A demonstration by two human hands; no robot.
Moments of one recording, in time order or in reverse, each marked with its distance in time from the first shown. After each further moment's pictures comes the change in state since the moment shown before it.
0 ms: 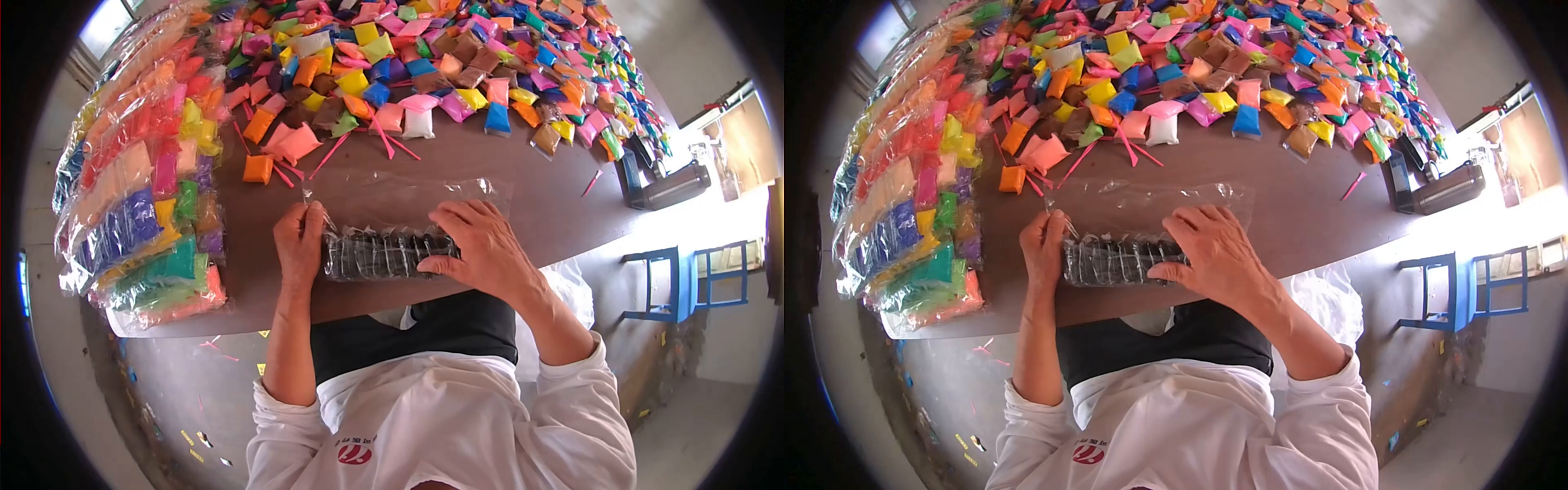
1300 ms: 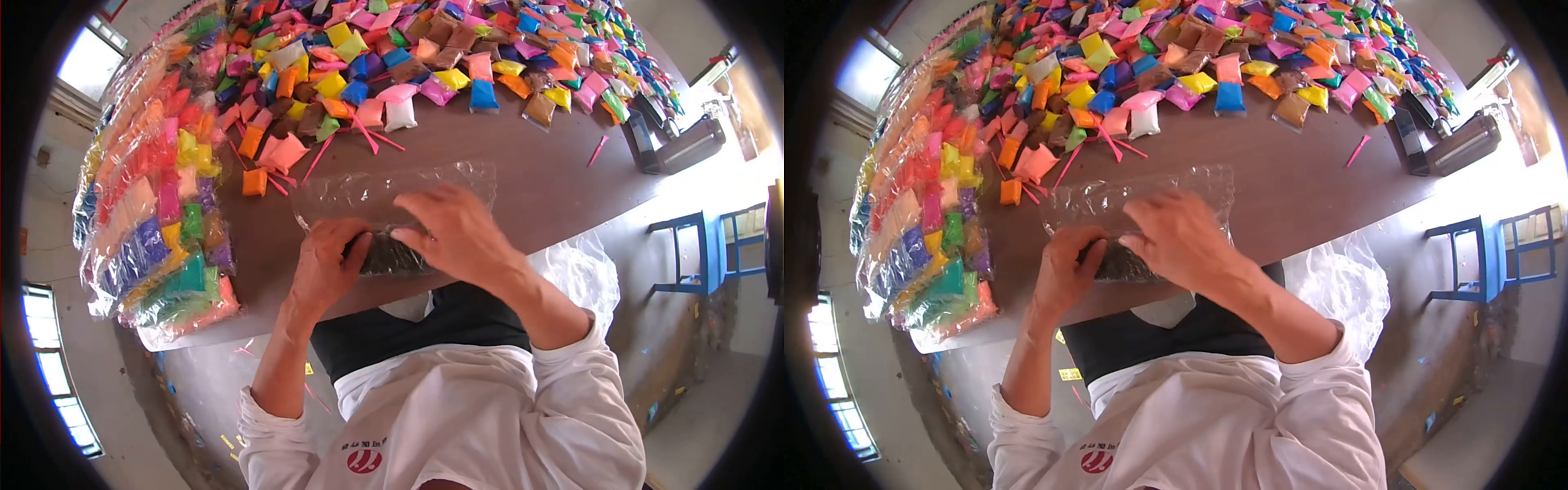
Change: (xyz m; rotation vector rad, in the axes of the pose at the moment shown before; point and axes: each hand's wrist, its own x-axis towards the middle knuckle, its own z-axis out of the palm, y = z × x) left_hand -0.025 0.079 0.021 0.452 -0.451 0.458; right_hand 0.008 -0.001 0.014 0.233 0.146 0.028
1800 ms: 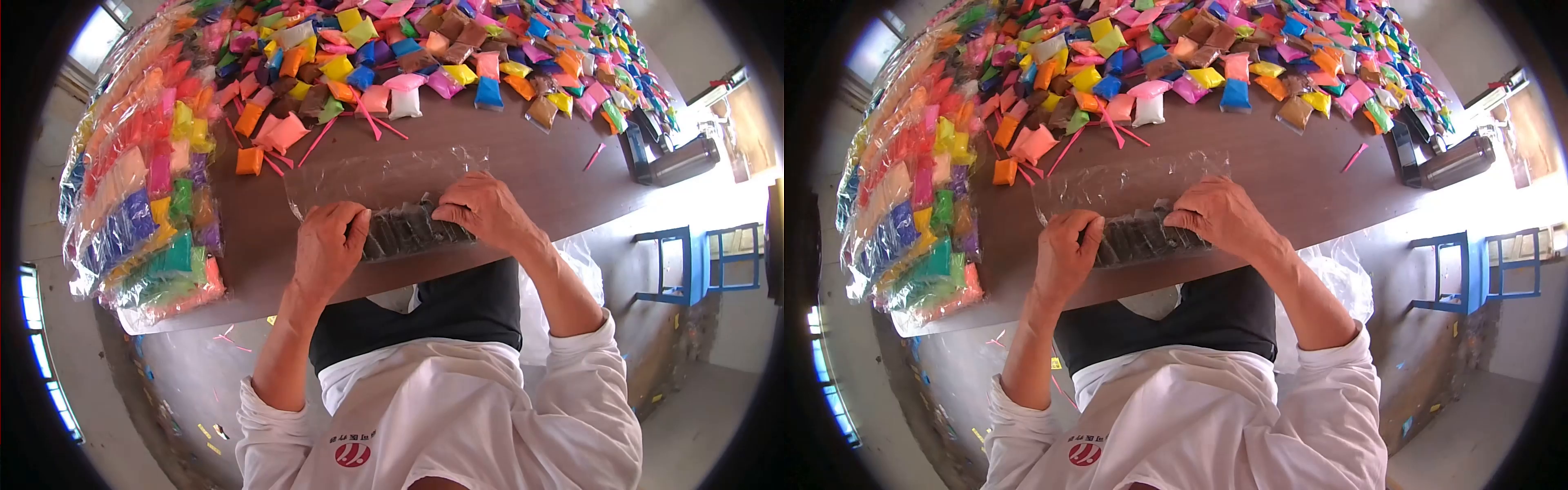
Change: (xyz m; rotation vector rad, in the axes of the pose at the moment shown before) left_hand -0.003 -0.002 0.013 0.061 0.131 -0.053; right_hand -0.010 0.059 -0.018 0.017 -0.233 -0.039
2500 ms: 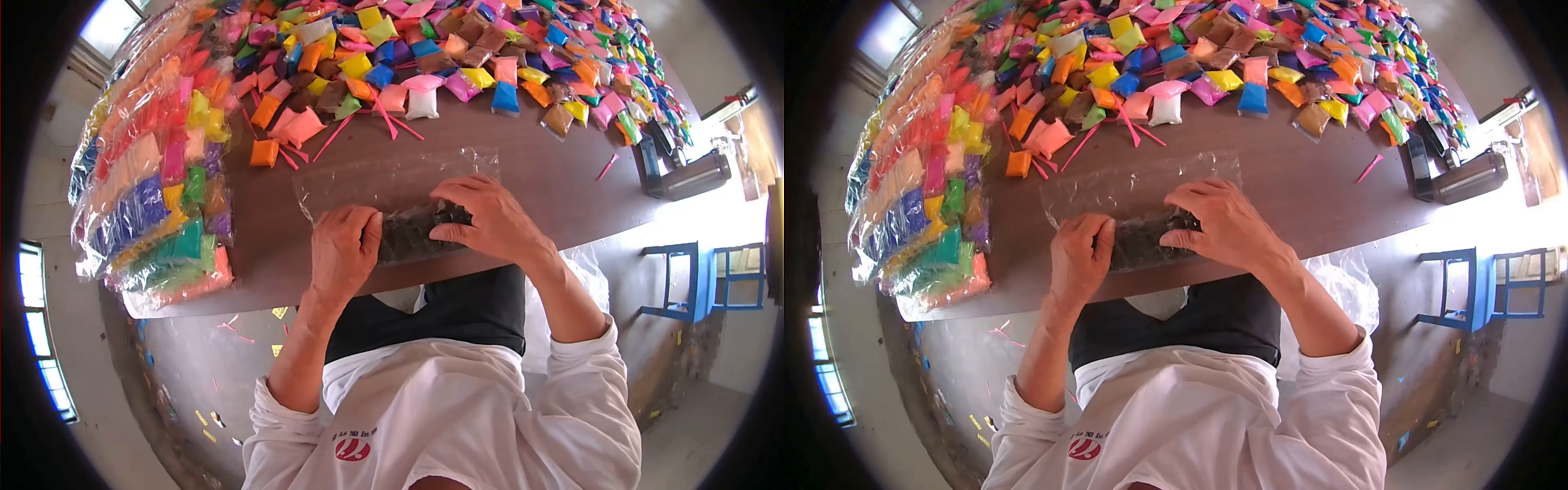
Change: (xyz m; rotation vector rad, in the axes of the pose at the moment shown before) left_hand -0.009 0.013 0.004 0.058 0.066 -0.070; right_hand 0.006 -0.024 -0.001 0.014 0.032 0.001
